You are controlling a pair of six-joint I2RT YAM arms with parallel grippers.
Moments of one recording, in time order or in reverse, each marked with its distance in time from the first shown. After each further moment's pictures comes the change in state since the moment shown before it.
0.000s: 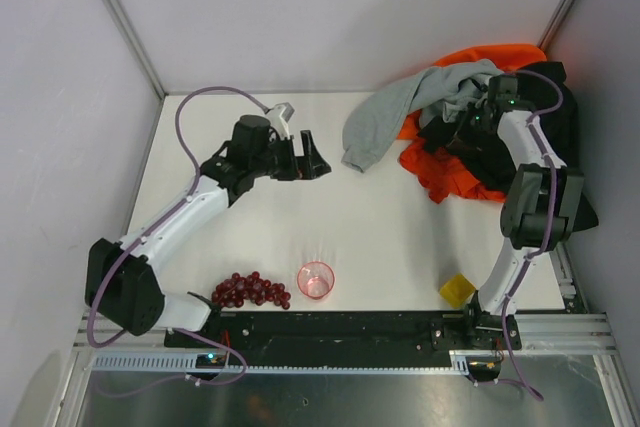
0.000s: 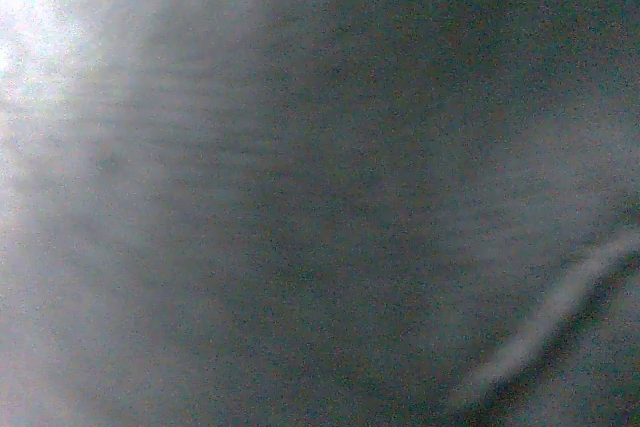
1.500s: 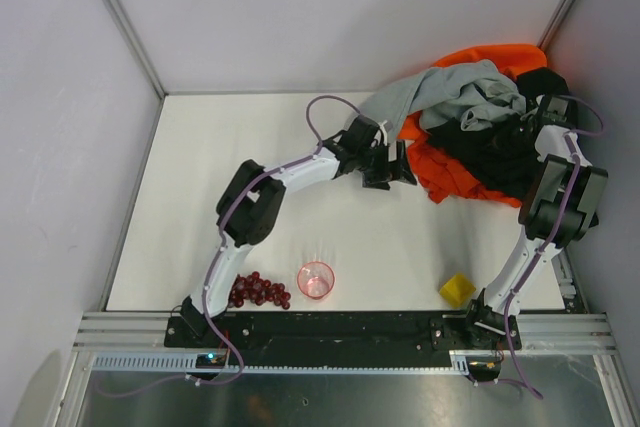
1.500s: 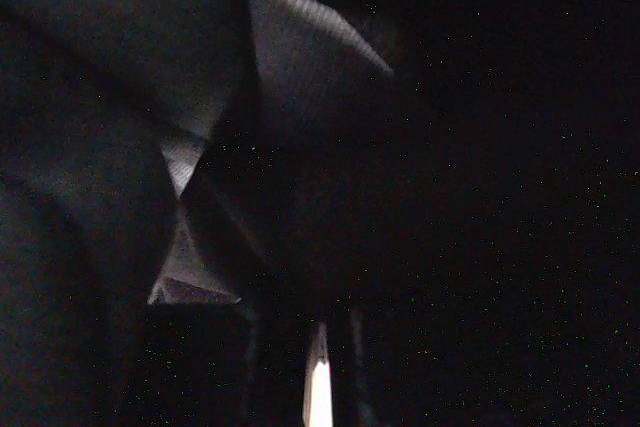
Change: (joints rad) left arm -0.268 0.909 0.679 0.069 0.154 -0.247; right arm -0.295 0.111 -0.039 0.188 -0.205 0.072
